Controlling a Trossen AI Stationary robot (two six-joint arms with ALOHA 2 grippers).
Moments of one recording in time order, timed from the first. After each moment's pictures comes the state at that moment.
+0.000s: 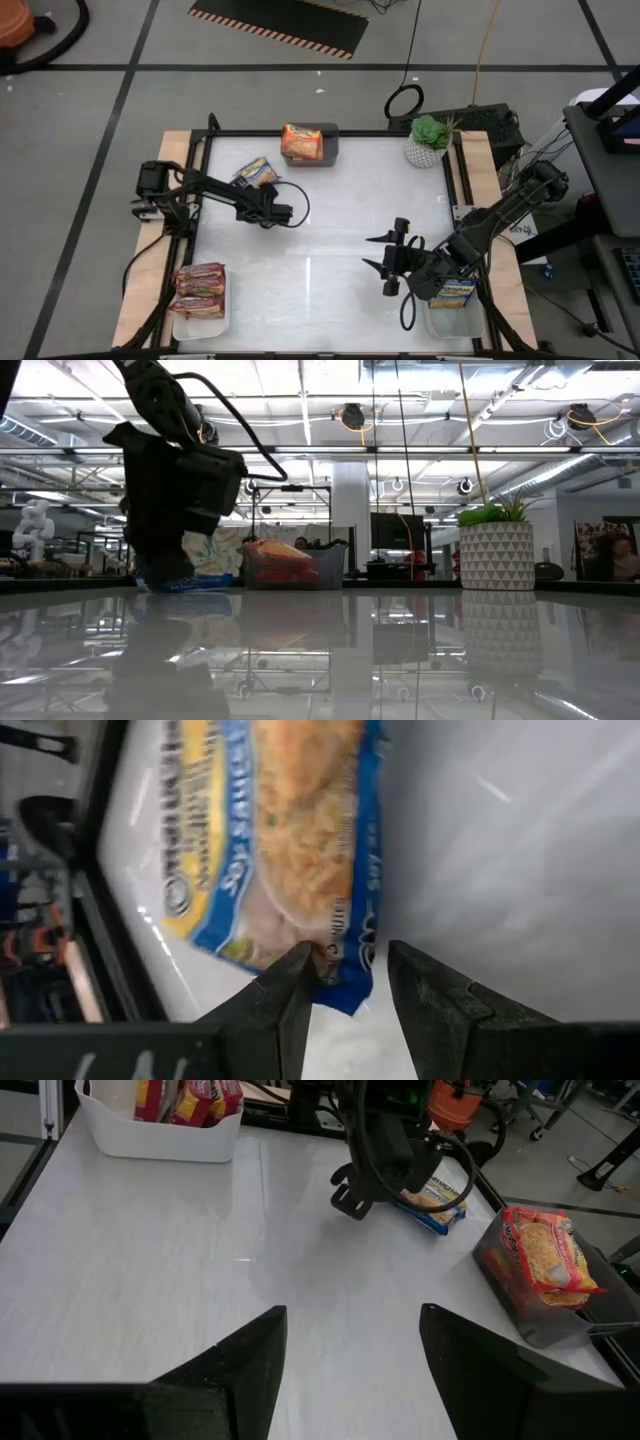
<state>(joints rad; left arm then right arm) 0.04 1.76 0.87 -0.91 -0.64 -0.73 0.65 1.33 1.02 -0.45 0.81 0.35</state>
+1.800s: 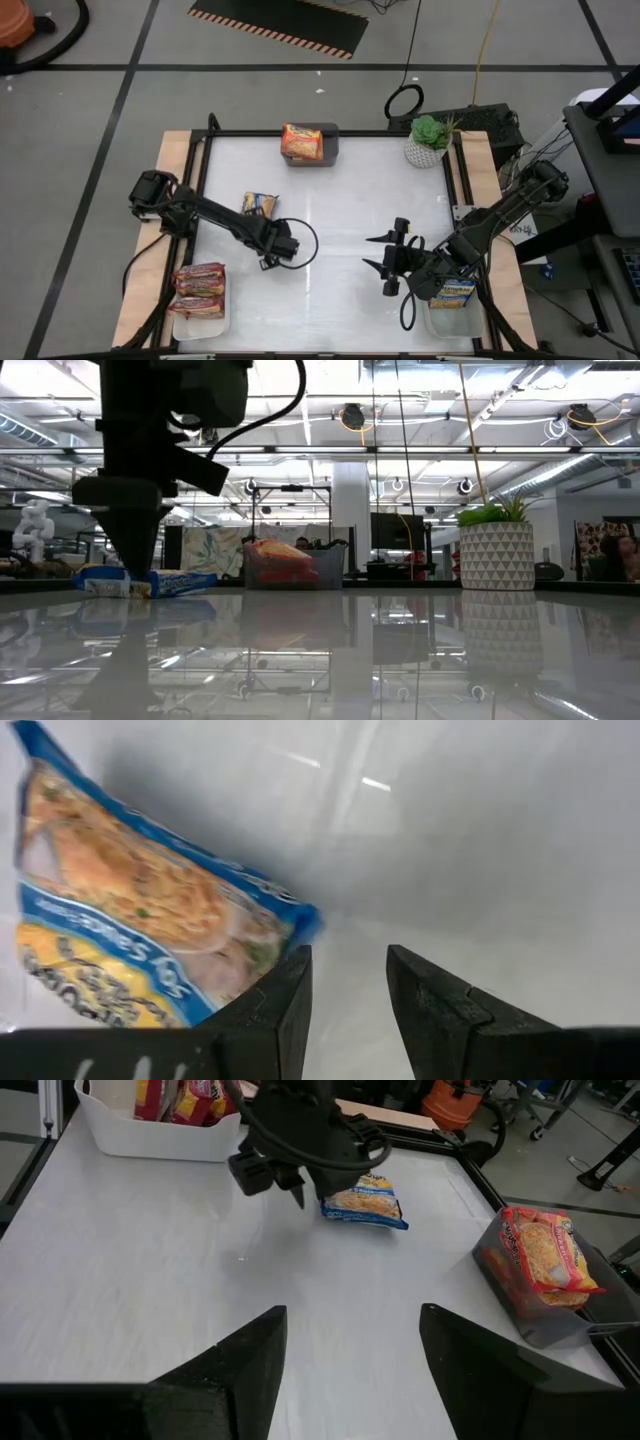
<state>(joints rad) -0.26 1.75 1.09 -1.01 -0.22 -0.61 0.65 1.33 1.02 -0.45 0.81 0.35</state>
